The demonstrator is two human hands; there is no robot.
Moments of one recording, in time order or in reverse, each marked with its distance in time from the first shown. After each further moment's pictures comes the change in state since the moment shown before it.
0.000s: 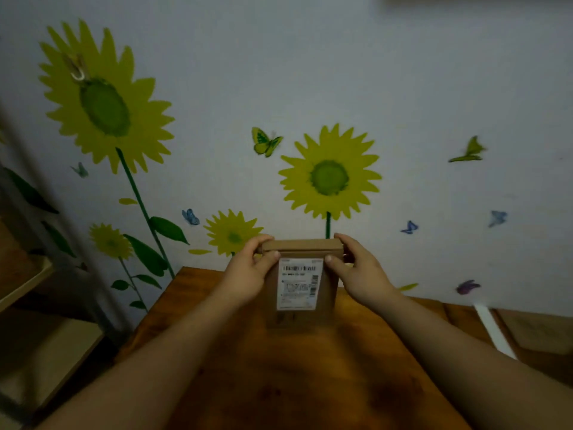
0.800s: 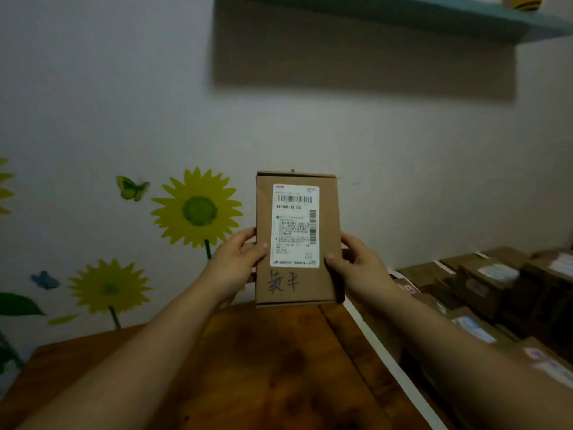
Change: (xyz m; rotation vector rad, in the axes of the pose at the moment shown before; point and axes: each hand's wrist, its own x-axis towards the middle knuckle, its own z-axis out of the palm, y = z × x) left_hand -0.103 0.151 0.078 -0.405 -0.507 0.107; right_hand -0.202 -0.063 -0.151 0.177 0.417 0.144
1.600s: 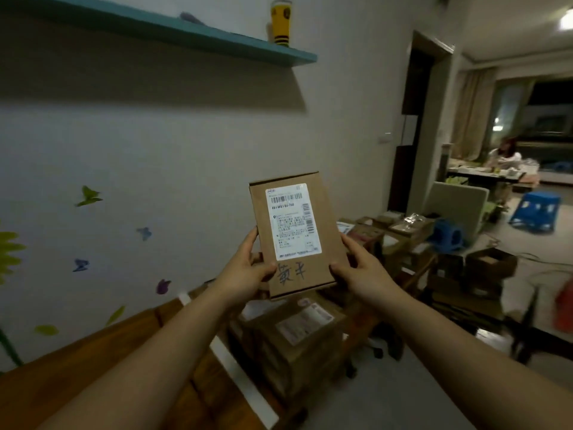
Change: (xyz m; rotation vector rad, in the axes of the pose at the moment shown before) left_hand -0.089 0.022 0.389 0.049 -0.493 -0.022; right_hand -0.199 0.060 -0.350 -0.073 0.383 0.112
